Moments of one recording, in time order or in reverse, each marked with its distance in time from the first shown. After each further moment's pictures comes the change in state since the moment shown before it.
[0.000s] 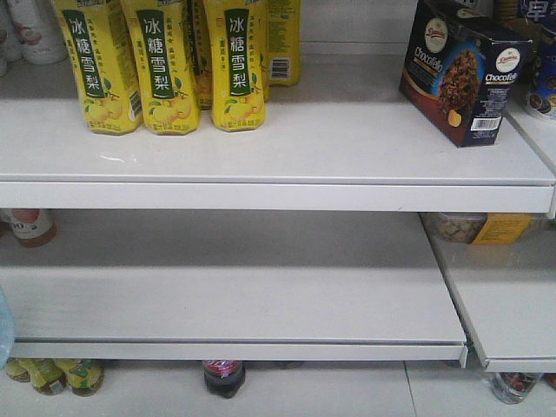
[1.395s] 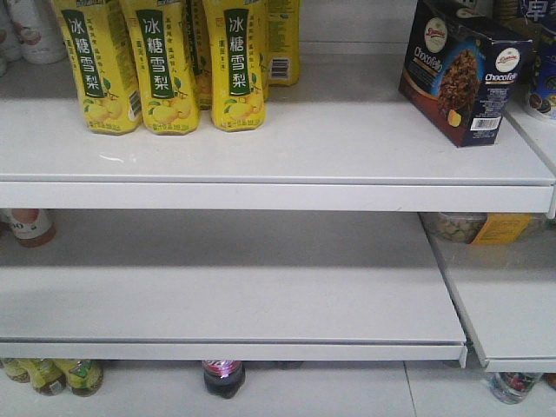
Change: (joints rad) left arm 0.201 0.000 0.000 0.123 0.006 -0.035; right arm 0.000 0.000 0.000 0.000 0.000 0.000
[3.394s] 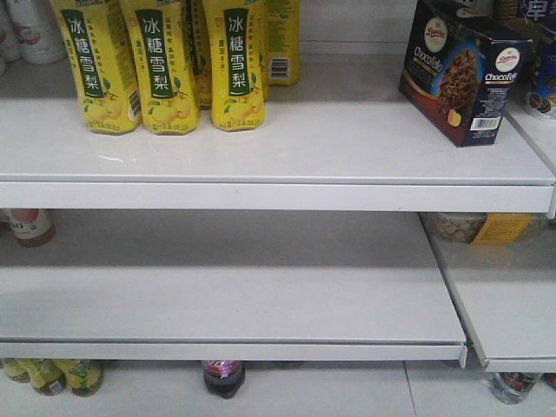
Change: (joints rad) left arm 0.000 0.000 0.000 0.000 0.000 0.004; right arm -0.138 -0.031 0.249 0.002 -0.369 0.119
